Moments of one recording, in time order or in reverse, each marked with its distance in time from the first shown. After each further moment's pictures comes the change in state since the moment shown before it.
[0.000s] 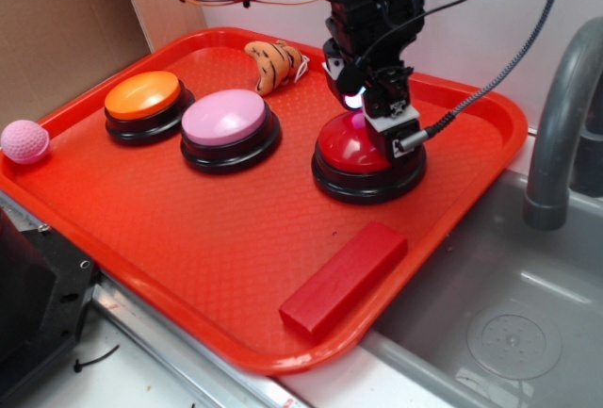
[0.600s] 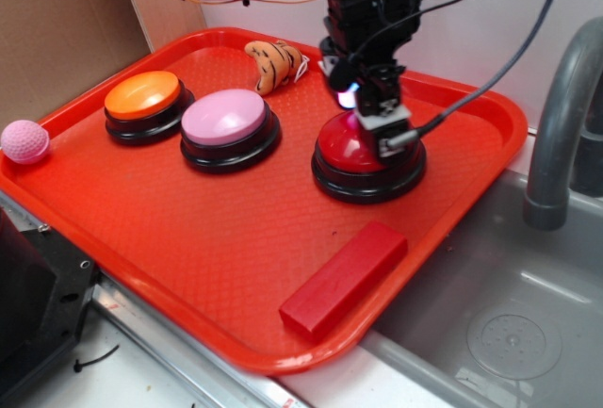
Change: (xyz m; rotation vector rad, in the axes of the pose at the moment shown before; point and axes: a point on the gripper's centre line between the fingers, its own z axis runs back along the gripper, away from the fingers) arm -0.011 0.002 0.009 0.012 0.113 -0.061
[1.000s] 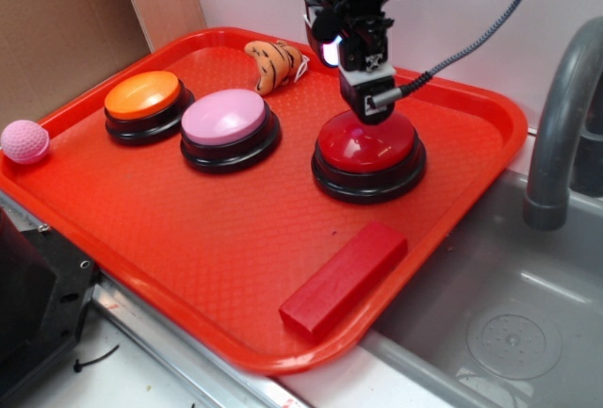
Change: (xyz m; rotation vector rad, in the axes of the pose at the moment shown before) arm -0.002 0.002 0.030 0.050 -0.008 -0.004
